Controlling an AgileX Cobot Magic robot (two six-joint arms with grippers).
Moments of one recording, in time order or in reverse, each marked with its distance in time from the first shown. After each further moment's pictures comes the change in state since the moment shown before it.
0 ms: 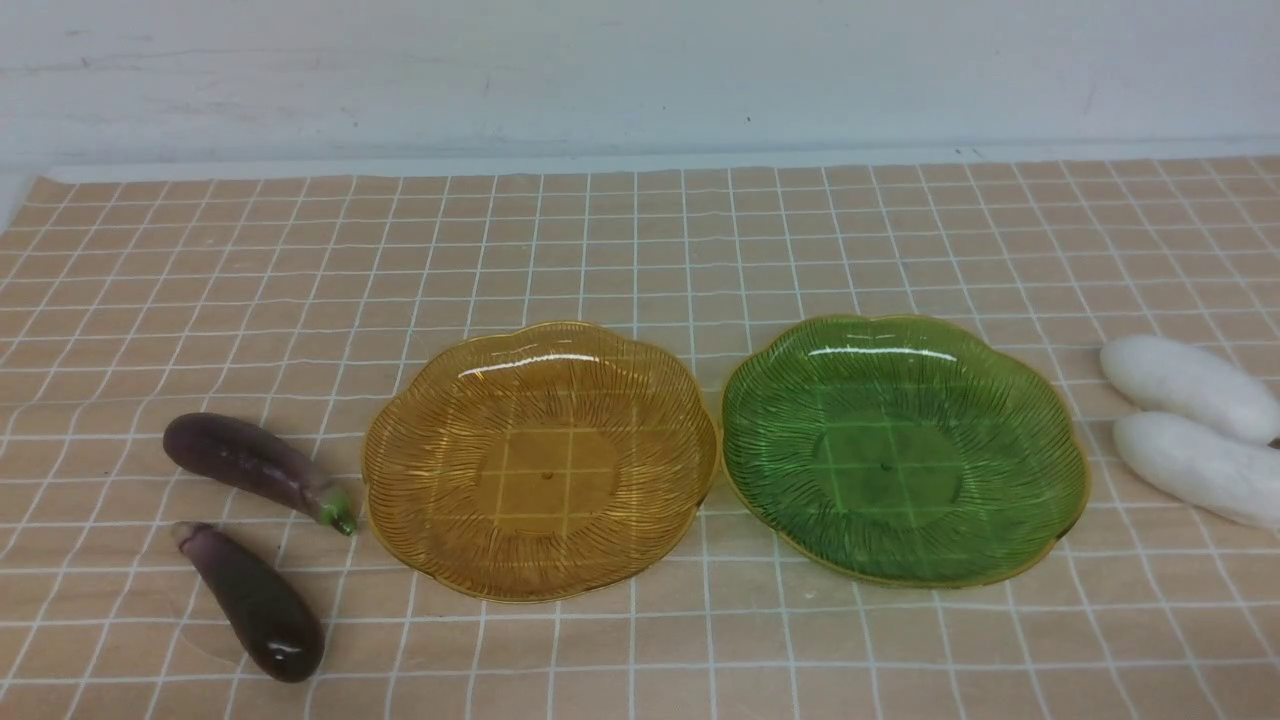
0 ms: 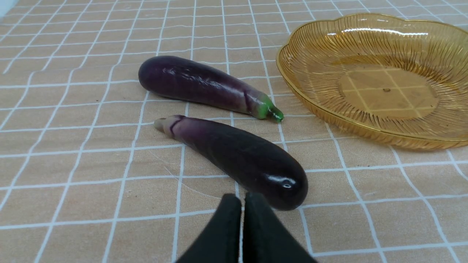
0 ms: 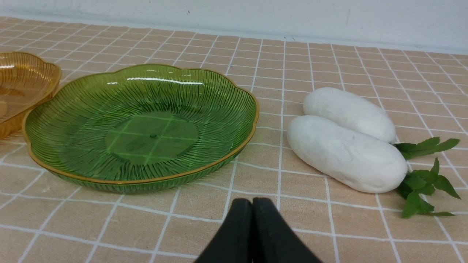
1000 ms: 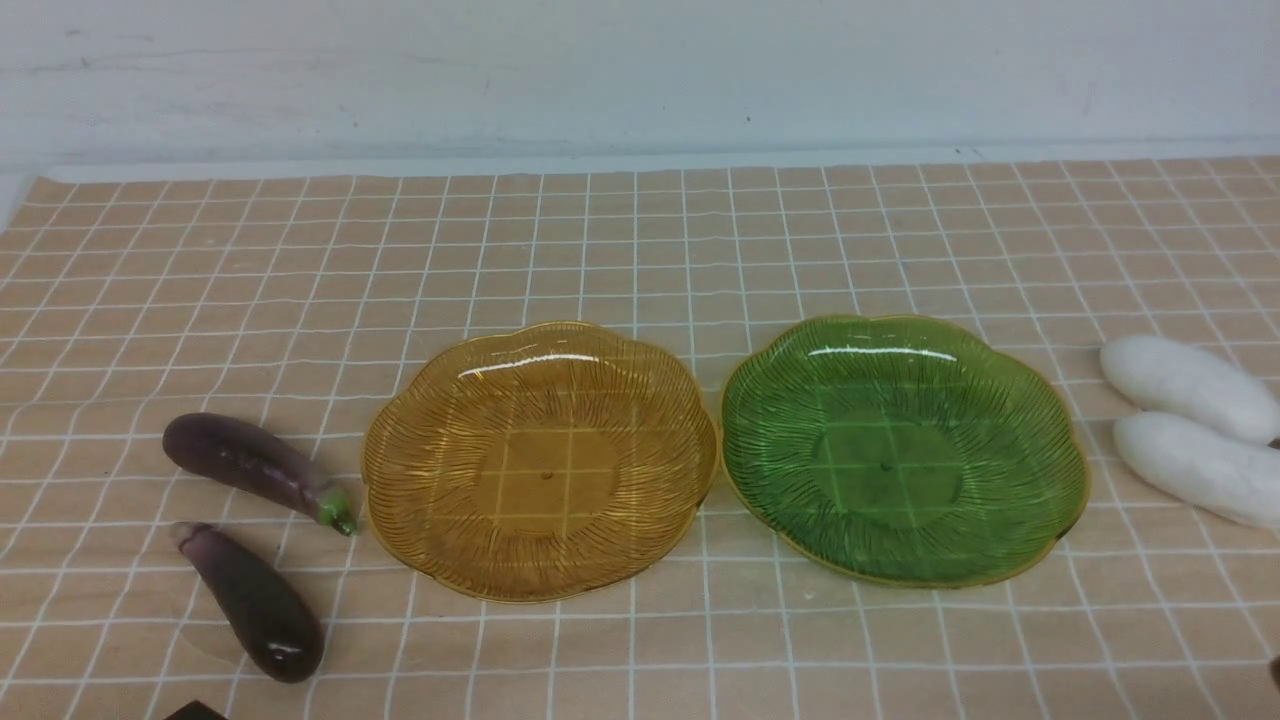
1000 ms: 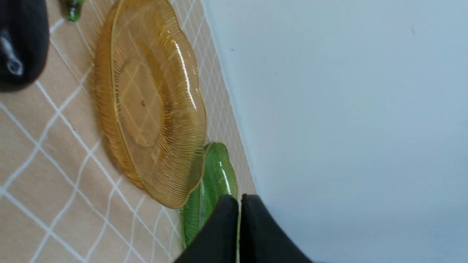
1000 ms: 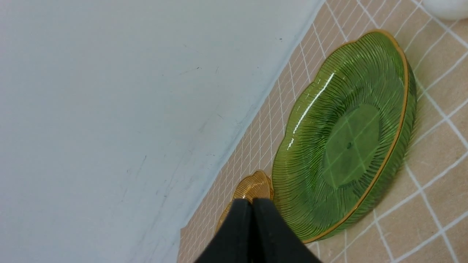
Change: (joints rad) right arm 0.000 0.000 0.001 0.874 -0.035 0.289; left arm 0.000 0.000 0.000 -1.006 -0.066 -0.396
